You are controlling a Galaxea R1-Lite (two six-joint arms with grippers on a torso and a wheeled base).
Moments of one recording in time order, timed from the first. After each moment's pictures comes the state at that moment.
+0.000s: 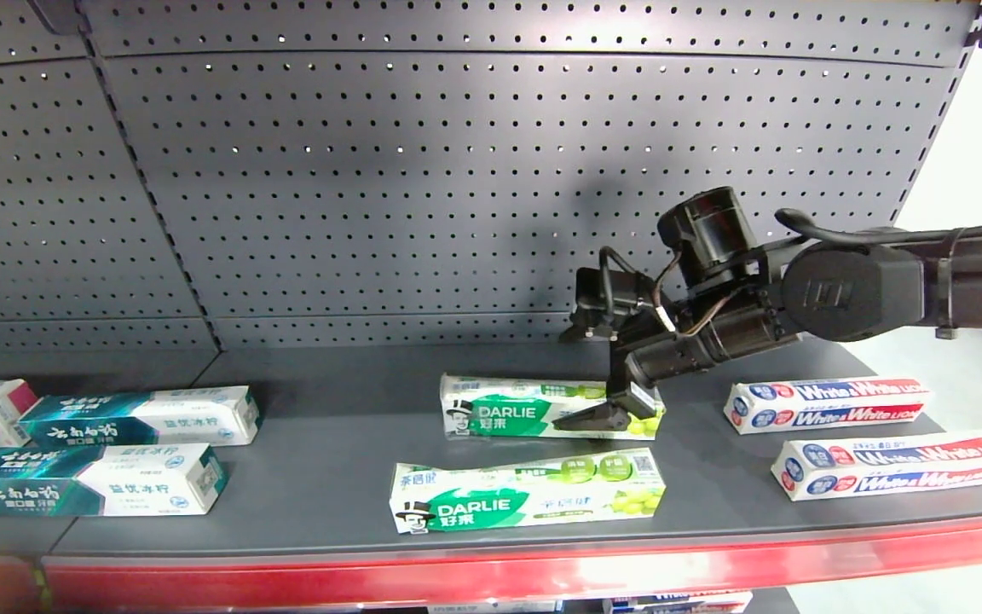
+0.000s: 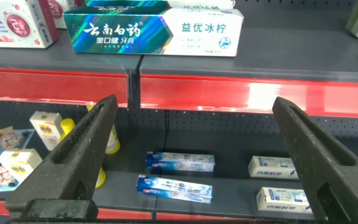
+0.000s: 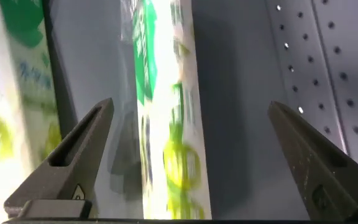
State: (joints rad) left arm 0.00 0.00 0.00 0.00 0.09 -0.05; right arm 0.54 1.97 -1.58 0.29 0.44 -0.88
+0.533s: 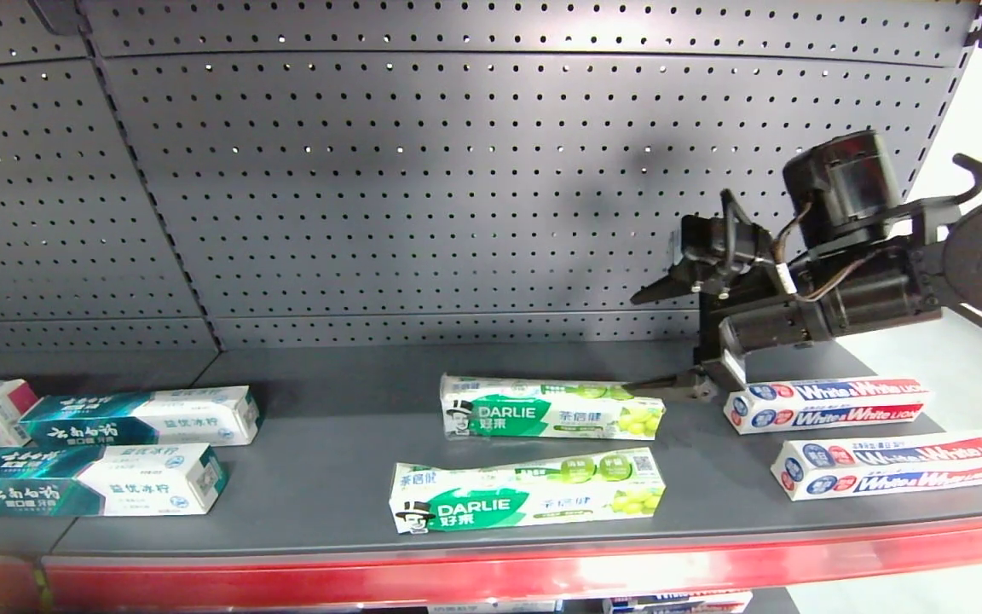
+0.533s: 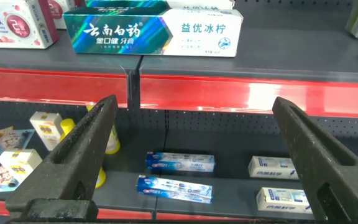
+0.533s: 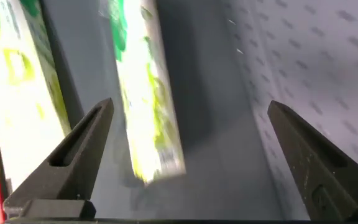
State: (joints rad) left arm 0.00 0.00 0.00 0.00 0.09 -0.05; right arm 0.42 1.76 -1.46 0.28 0.46 -0.90
